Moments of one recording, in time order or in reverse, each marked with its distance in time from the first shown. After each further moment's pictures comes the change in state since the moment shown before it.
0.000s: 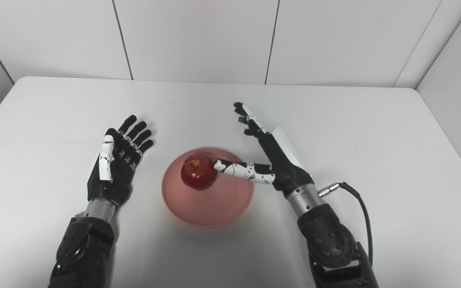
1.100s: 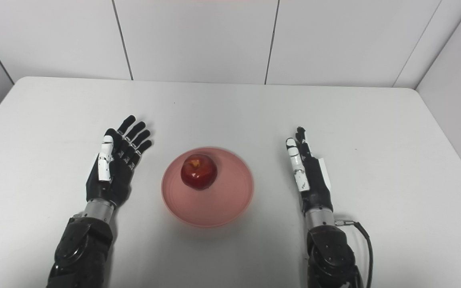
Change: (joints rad) left arm 0.004 0.006 0.002 -0.009 0.003 0.002 0.003; right arm 0.067 0.144 -0.198 0.178 0.309 0.072 -0.173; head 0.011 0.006
